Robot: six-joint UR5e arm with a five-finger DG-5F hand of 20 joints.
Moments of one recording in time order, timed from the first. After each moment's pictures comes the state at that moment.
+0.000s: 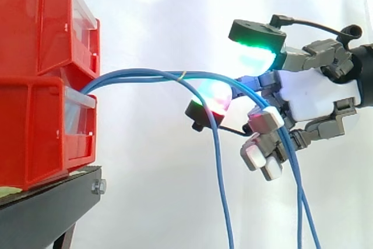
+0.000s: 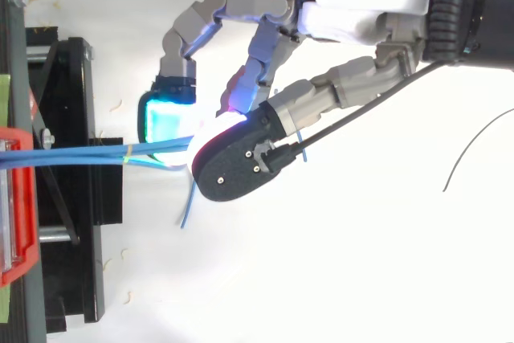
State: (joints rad) arm 0.06 -2.25 -1.02 -3.23 -1.43 -0.12
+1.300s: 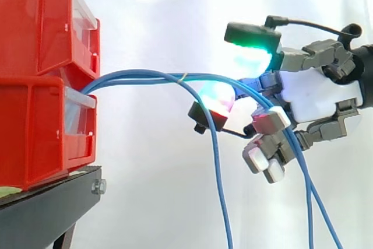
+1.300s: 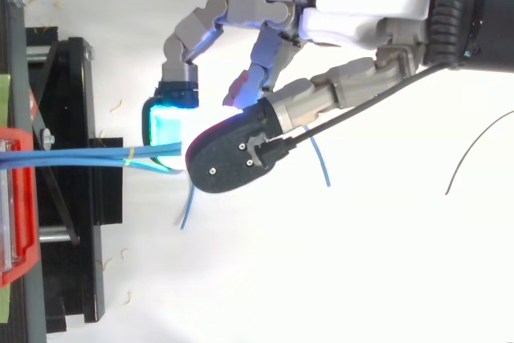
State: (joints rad) arm 0.06 -2.25 -1.02 -3.24 -1.43 -0.12
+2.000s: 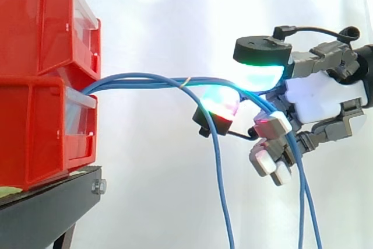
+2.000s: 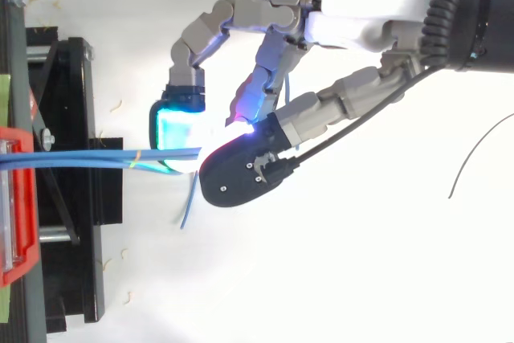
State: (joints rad) arm 0.06 -2.25 -1.02 -3.26 -1.44 -0.12
